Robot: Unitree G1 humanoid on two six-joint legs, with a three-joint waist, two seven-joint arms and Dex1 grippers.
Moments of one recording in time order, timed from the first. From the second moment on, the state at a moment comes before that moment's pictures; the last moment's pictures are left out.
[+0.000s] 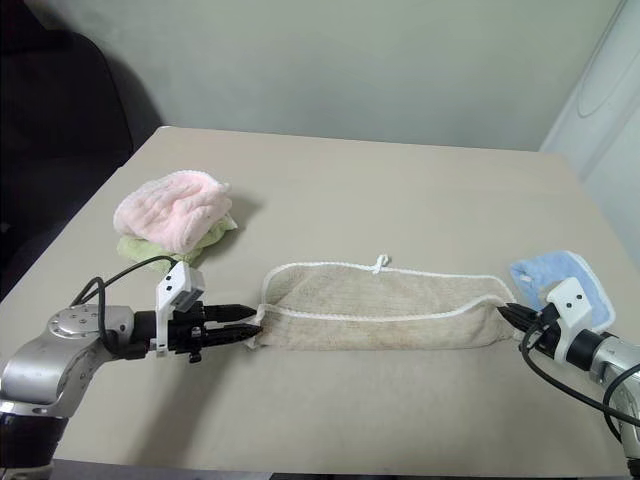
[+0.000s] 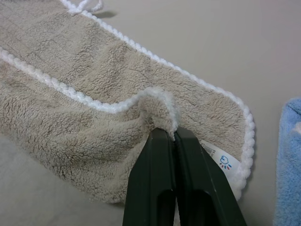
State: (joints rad) left arm -0.16 0.89 0.11 -0.16 -0.51 0.61 -1.13; right arm 0.07 -0.75 -0.33 -0.13 0.41 0.37 0.86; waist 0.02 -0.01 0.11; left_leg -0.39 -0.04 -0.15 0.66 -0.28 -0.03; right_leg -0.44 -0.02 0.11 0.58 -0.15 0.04
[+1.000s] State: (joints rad) left arm -0.18 0.93 0.11 -0.04 -0.41 0.53 -1.09; right arm 0.07 -0.74 -0.31 -0.13 0.40 0.37 0.85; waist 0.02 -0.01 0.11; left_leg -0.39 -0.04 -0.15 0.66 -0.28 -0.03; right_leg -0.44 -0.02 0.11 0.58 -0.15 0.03
